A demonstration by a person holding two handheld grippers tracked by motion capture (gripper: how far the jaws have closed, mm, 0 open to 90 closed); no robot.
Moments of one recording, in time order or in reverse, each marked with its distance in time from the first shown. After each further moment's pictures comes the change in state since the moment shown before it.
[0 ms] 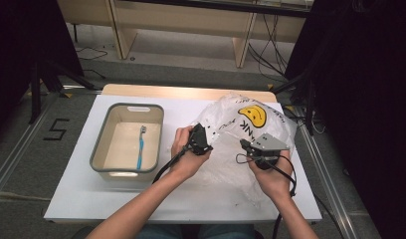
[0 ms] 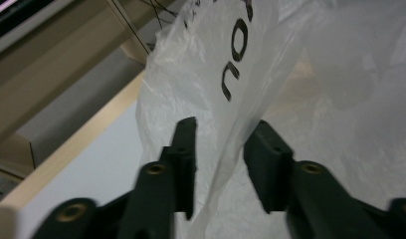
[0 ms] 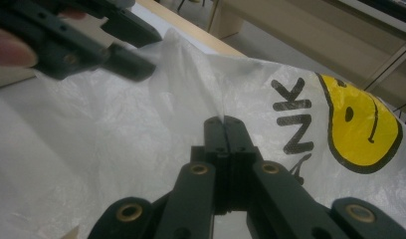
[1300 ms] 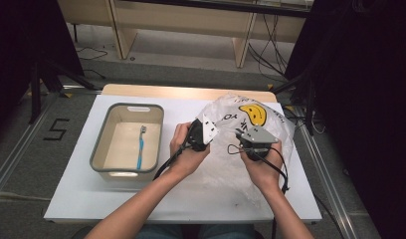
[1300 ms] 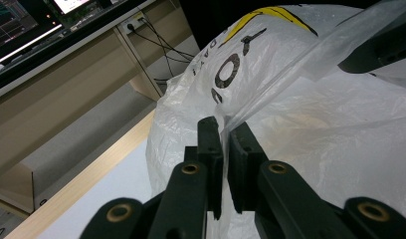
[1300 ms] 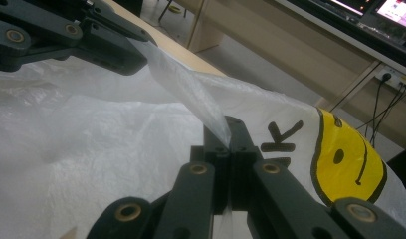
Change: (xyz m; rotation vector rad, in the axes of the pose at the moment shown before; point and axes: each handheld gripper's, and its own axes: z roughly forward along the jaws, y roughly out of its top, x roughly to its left) left arm 0.007 0.011 -0.016 -0.132 0.012 -0.021; right arm 0.005 0.023 0.019 -0.037 -0.088 -0.037
